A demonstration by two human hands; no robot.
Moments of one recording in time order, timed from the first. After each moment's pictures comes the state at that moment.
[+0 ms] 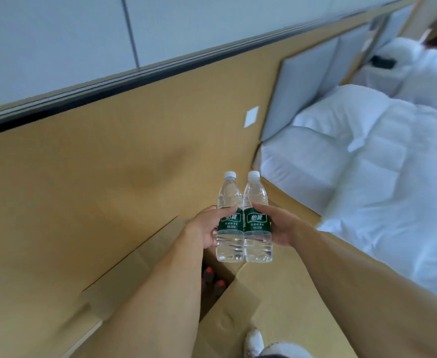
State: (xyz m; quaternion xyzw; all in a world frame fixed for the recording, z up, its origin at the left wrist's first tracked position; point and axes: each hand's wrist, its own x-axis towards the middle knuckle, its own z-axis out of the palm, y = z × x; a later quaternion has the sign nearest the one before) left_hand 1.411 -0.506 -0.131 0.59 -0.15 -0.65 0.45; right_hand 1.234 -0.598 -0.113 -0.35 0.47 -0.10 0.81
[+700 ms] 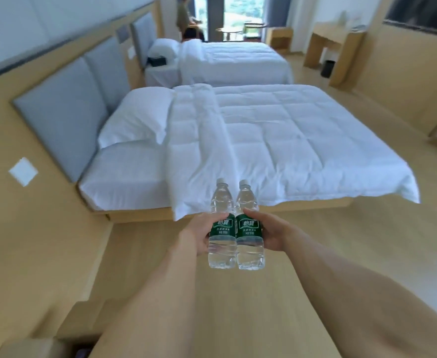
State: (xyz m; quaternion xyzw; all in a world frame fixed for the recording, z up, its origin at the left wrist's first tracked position) left_hand 0.986 -0.586 -0.102 0.49 -0.39 -0.76 0.16; right_hand 0.795 -0.524 -0.103 -0.15 0.56 -0.41 0.70
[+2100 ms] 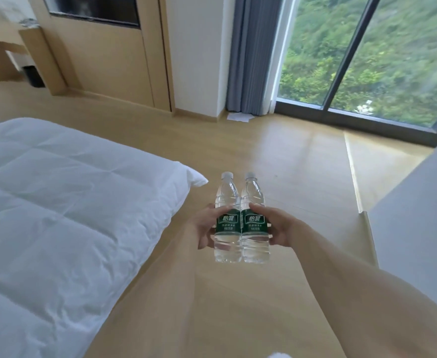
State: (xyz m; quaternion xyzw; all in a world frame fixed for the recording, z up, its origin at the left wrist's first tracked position) left_hand 0.265 -0.612 -0.095 0.19 -0.60 -0.73 -0.28; right_hand 0.243 -0.410 -0.079 0.19 0.68 -0.63 0.33
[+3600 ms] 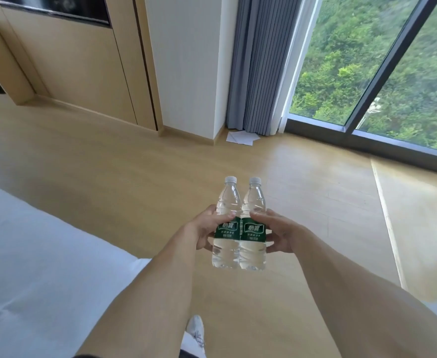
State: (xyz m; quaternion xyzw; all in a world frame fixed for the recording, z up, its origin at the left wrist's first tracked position) left_hand -0.397 -0.626 -0.124 0.17 -0.67 -0.66 -0.30; right_hand -0.415 -0.411 -0.105 0.17 0.70 -0.60 0.35
